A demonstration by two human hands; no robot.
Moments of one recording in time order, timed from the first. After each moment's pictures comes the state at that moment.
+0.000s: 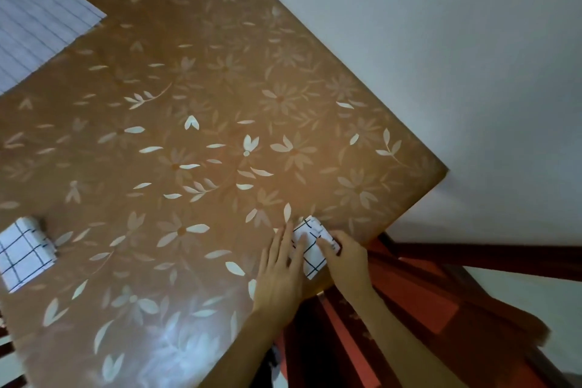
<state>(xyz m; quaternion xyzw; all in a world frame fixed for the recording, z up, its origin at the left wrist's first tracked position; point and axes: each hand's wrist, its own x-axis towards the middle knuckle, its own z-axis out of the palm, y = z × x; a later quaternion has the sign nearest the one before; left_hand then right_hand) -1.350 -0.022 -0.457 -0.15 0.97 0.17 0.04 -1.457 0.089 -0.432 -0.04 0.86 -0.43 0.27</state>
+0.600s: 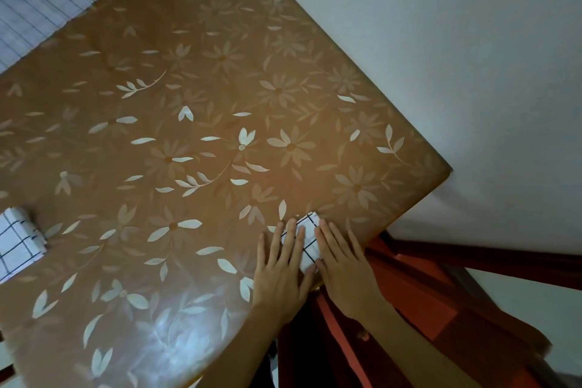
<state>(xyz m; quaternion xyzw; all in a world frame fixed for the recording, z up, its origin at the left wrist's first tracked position) -1.361 -0.010 -0.469 -0.17 0.97 0.13 0.12 -1.458 0.133 -0.480 -0.45 0.88 -0.05 0.13</state>
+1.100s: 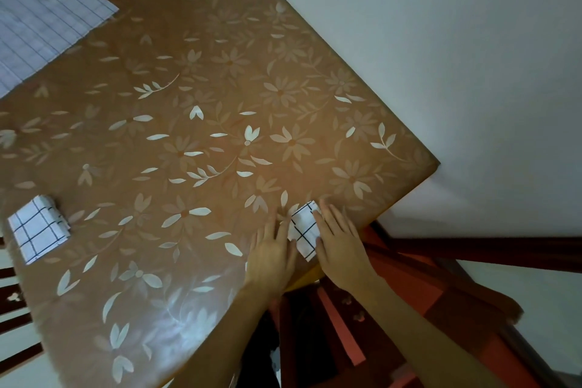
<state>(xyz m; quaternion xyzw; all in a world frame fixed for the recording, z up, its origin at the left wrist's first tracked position) -1.357 -0.026 -0.429 -0.25 0.93 0.23 0.11 -1.461 0.112 -0.426 -0.39 0.90 -0.12 0.18</state>
